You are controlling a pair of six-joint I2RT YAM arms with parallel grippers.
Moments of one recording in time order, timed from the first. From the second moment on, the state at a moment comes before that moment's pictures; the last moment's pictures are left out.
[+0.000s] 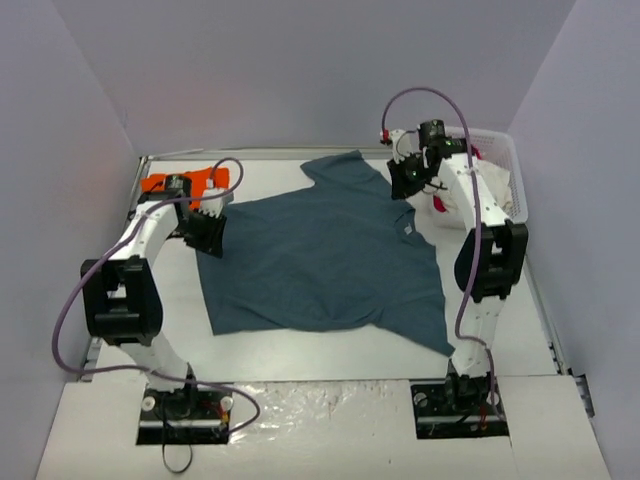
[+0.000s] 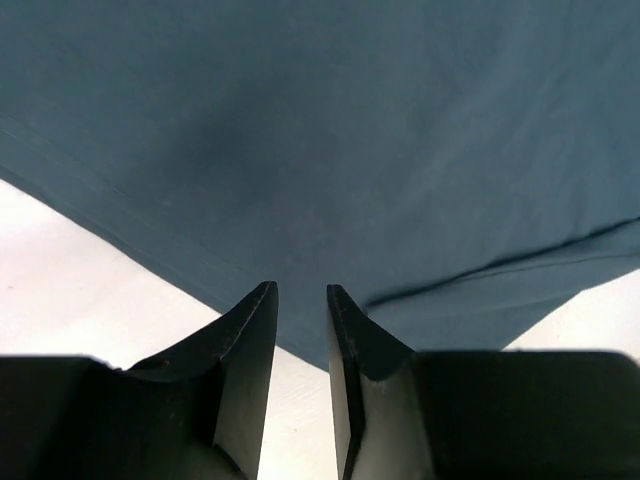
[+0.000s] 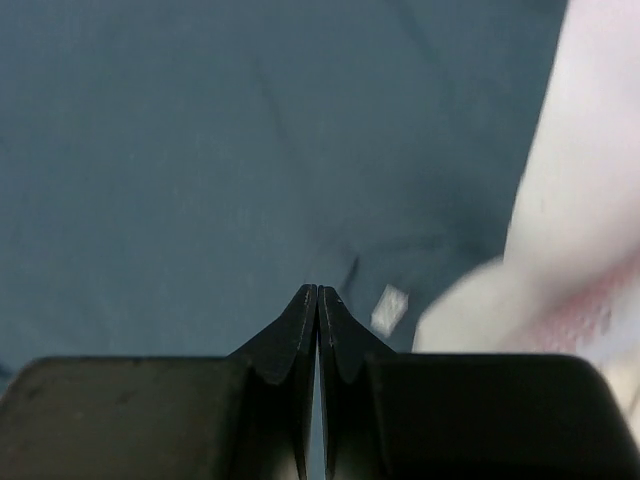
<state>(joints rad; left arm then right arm) 0.02 1.69 1.33 -0.89 0.41 0.40 0.11 2.02 1.91 -0.94 -0.42 -0.45</state>
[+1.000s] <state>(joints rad) 0.13 1.71 1.38 -0.55 0.20 0.30 0.35 2.68 2.48 -0.77 0.17 -0.31</state>
